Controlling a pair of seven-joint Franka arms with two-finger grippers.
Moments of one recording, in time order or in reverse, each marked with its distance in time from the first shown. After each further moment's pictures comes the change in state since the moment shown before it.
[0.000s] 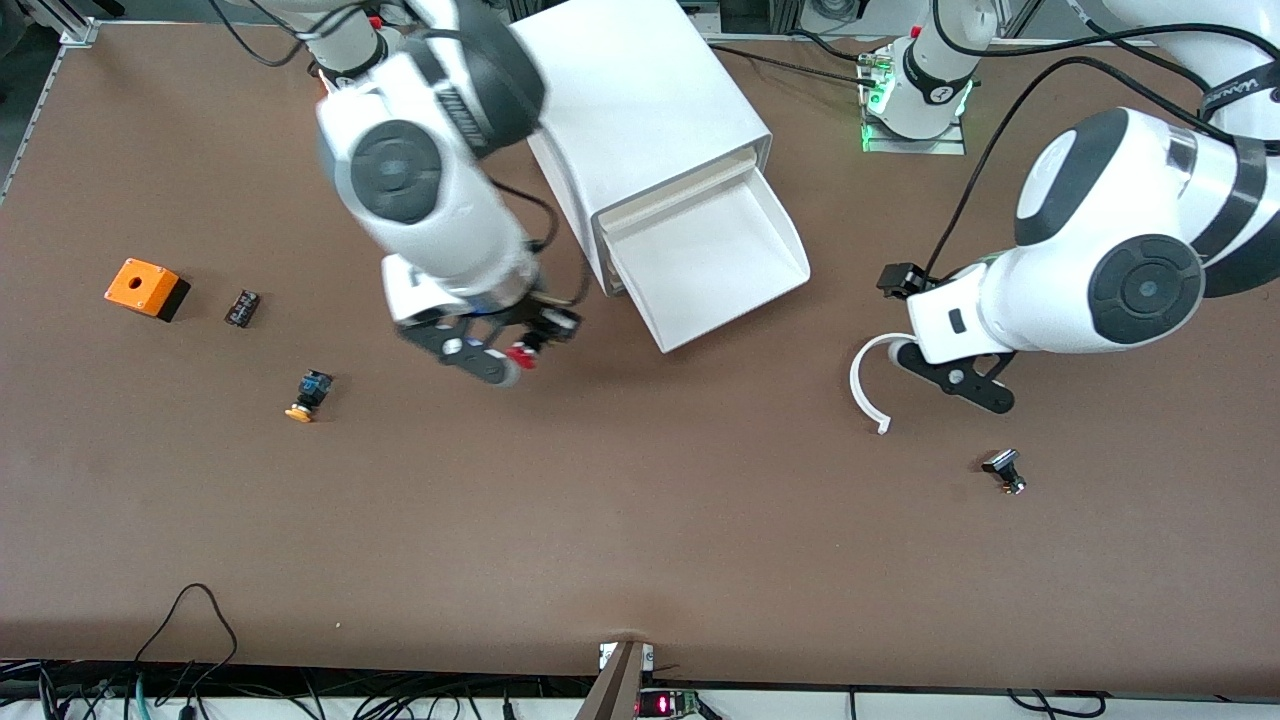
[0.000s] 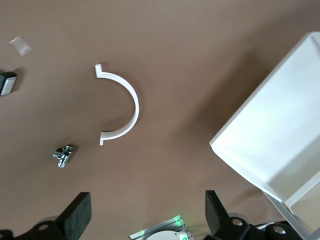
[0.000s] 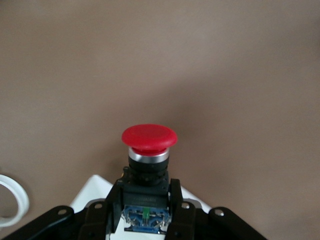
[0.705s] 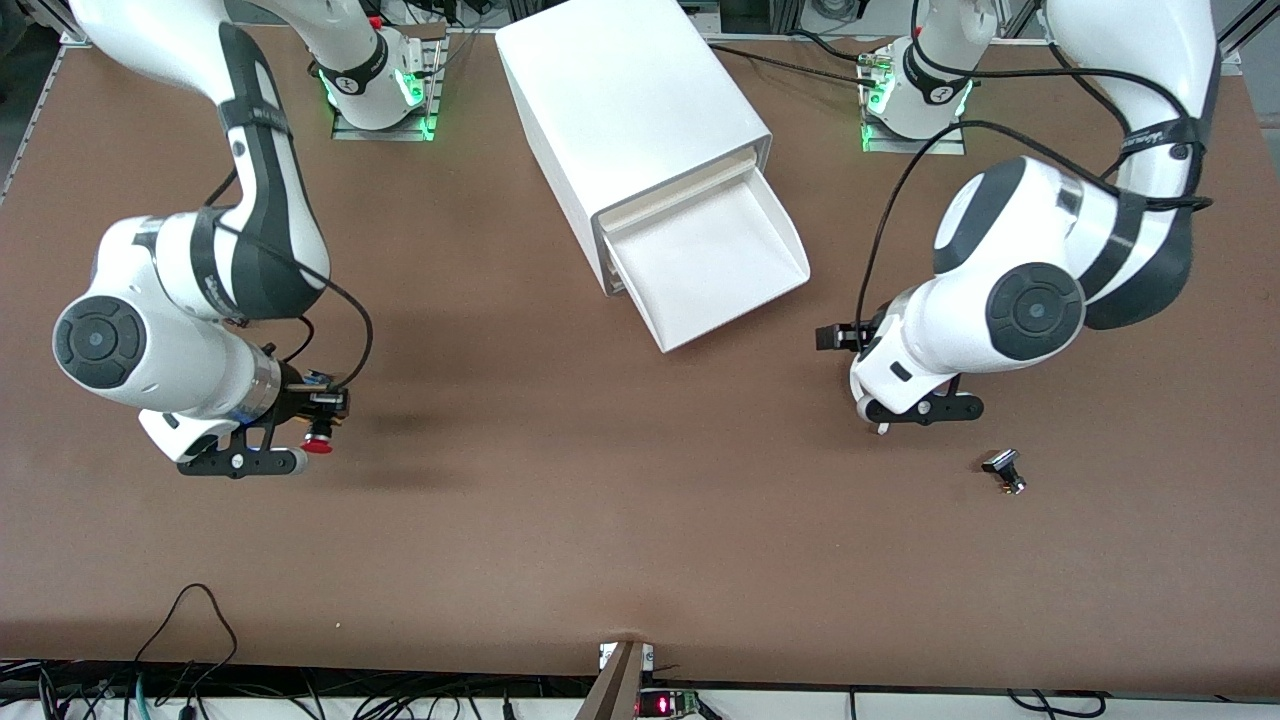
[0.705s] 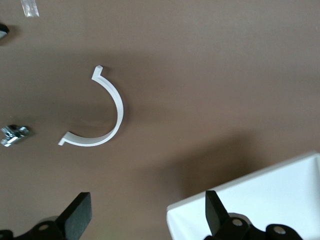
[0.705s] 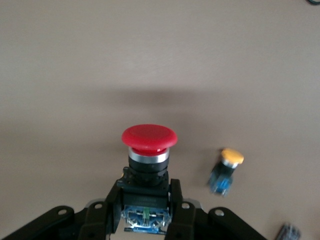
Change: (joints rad) left arm -0.065 0.034 -0.012 -0.139 -0.009 0.265 -0.573; right arm -0.121 -0.036 -0.291 -0.452 0.014 0.377 -0.855
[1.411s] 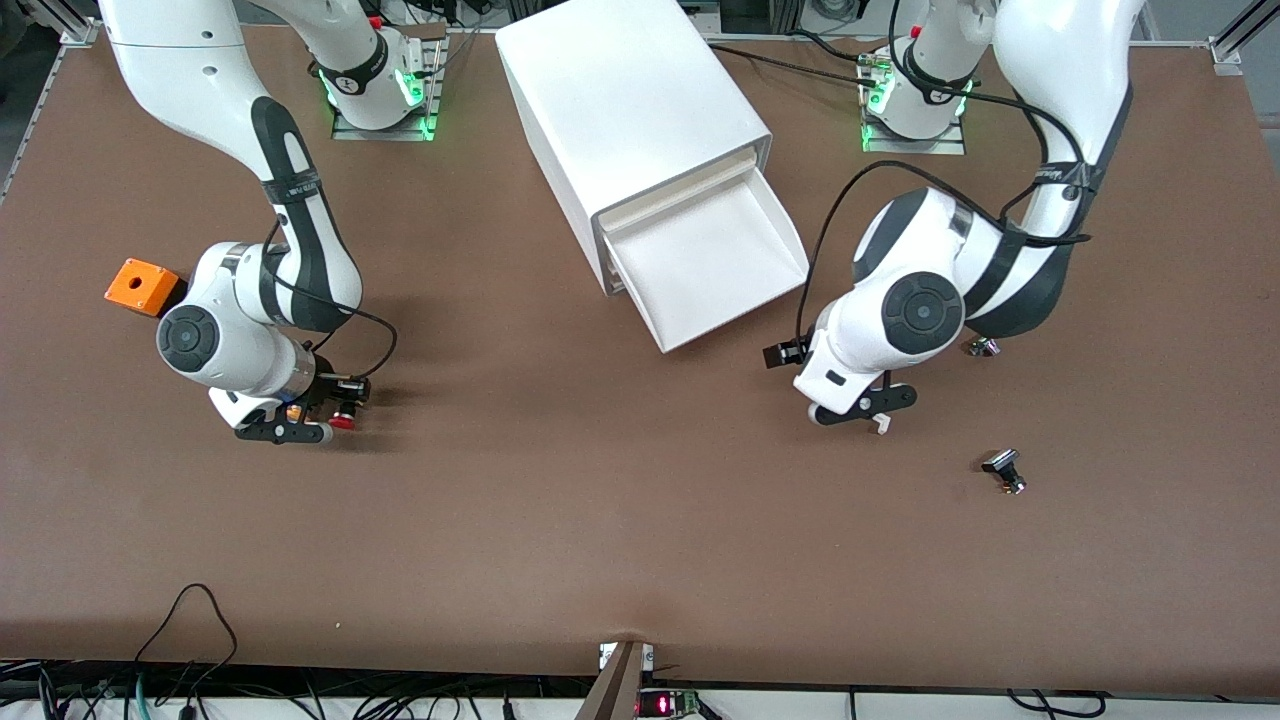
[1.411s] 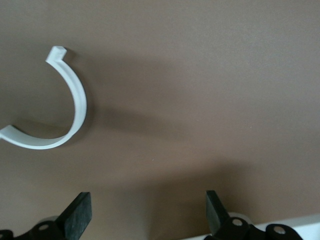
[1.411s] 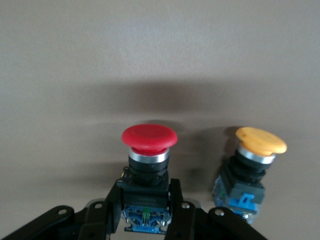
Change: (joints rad) left arm -0.050 0.000 -0.002 -0.244 0.000 0.313 -0.218; right arm -0.010 0.003 -0.003 -0.421 0.134 0.369 -0.052
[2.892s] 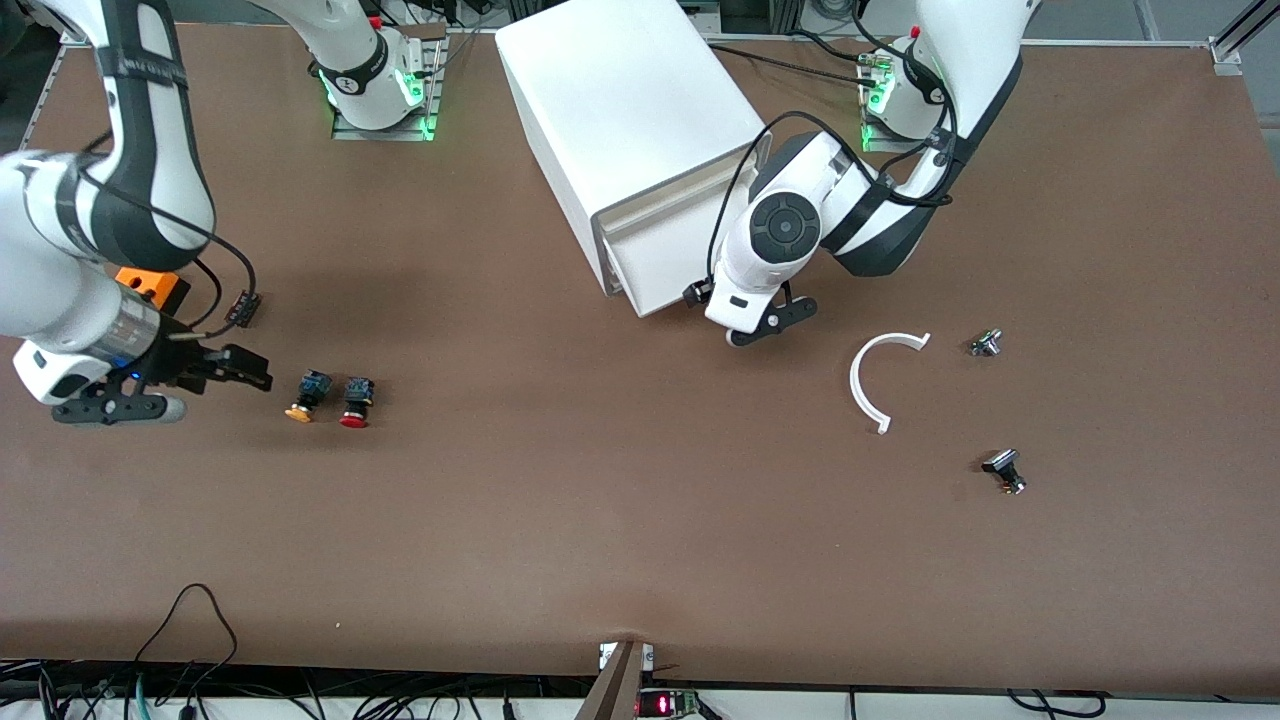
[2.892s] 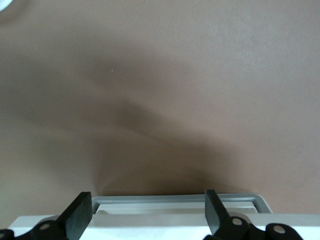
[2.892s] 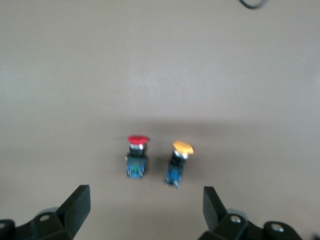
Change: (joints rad) left arm -0.106 -0.081 -0.092 -0.251 -0.069 0.151 -0.351; right arm -0.001 -0.284 -0.128 0.133 -0.096 -0.282 -0.105
